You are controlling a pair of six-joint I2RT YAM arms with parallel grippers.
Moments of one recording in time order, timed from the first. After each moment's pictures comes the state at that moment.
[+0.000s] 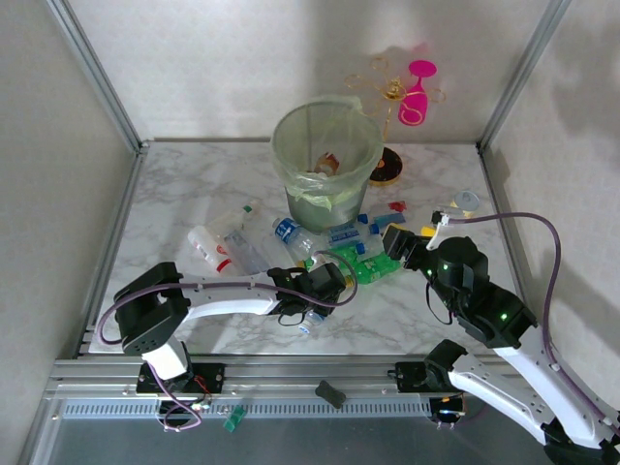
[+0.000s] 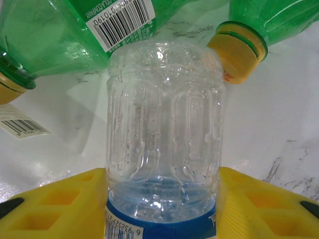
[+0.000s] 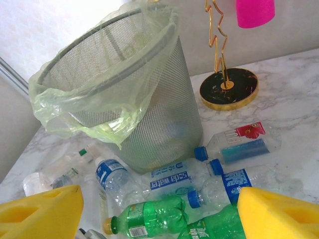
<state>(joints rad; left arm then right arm) -1.11 1.67 1.00 -0.42 -0.26 -0.67 0.75 0.62 0.90 -0.61 0.40 0.52</state>
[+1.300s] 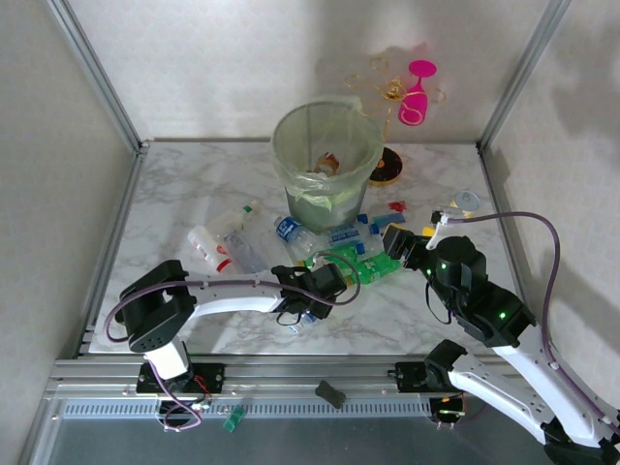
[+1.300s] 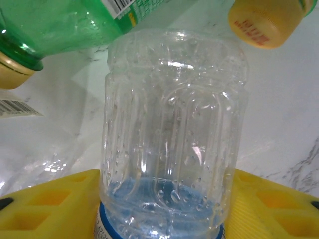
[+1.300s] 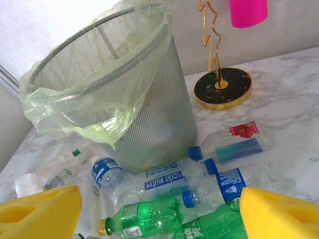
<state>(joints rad) -1.11 1.70 1.04 -0.52 -0.25 -0.60 0.75 0.63 0.90 -0.61 0.42 0.52</state>
